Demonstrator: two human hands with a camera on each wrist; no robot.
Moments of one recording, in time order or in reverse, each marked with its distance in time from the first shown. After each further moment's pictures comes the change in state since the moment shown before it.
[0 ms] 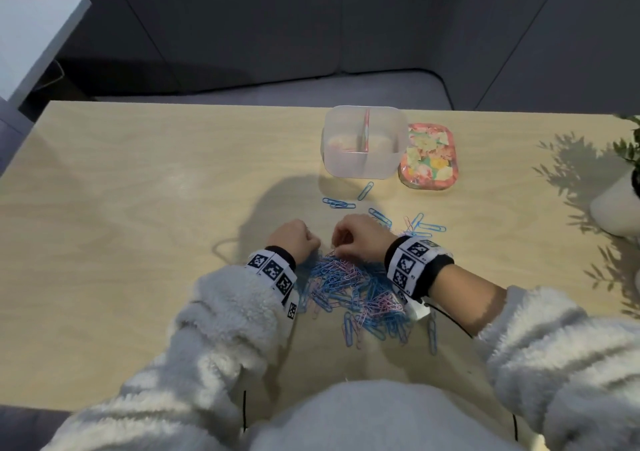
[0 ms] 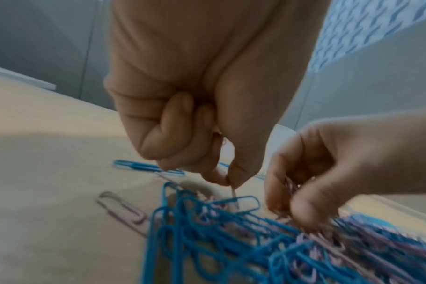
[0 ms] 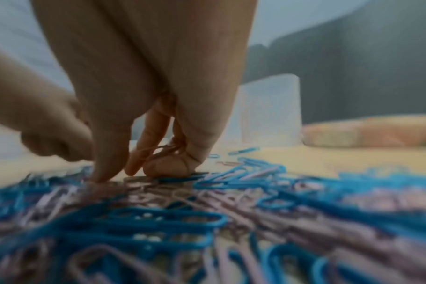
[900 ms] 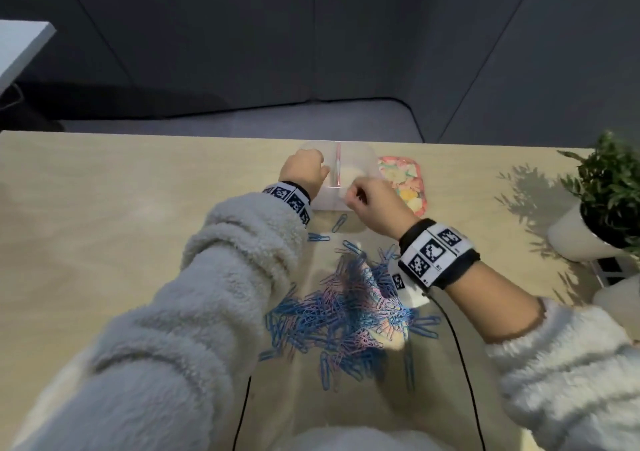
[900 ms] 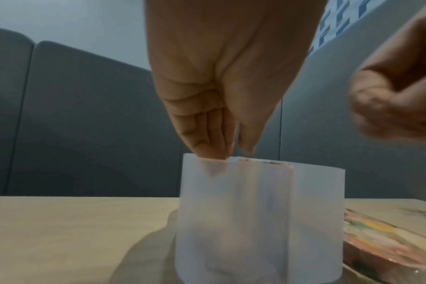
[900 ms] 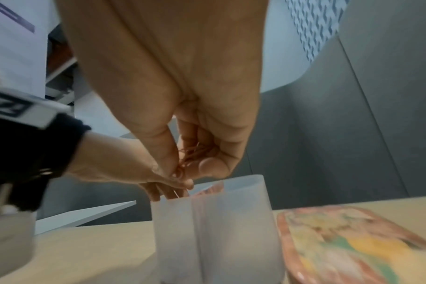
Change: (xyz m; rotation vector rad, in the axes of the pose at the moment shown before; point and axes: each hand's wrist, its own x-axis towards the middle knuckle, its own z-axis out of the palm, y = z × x) left_hand 0.096 0.109 -0.081 0.160 0.335 0.298; right_hand -0.002 -0.009 -0.102 0.001 0.436 0.057
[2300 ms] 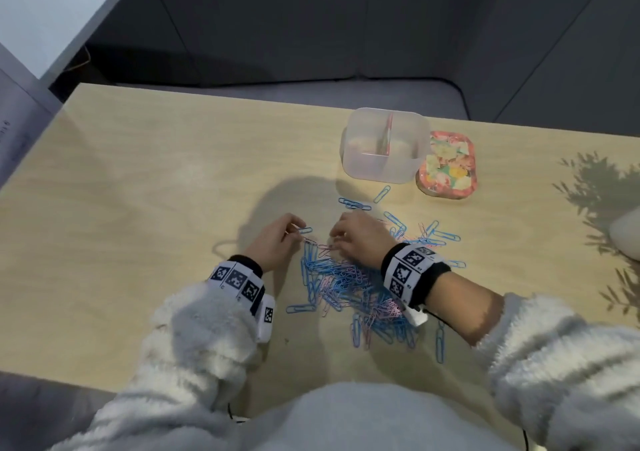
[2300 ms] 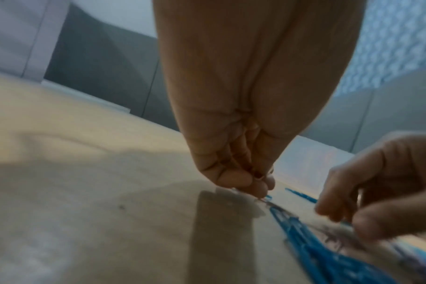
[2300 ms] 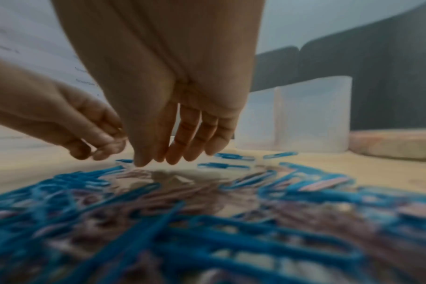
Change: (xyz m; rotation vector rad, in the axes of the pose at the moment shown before) left_hand -0.179 -0.109 0.033 -0.479 -0.171 -0.188; right_hand -0.036 -0.011 0.108 -0.368 -0.370 -0.247
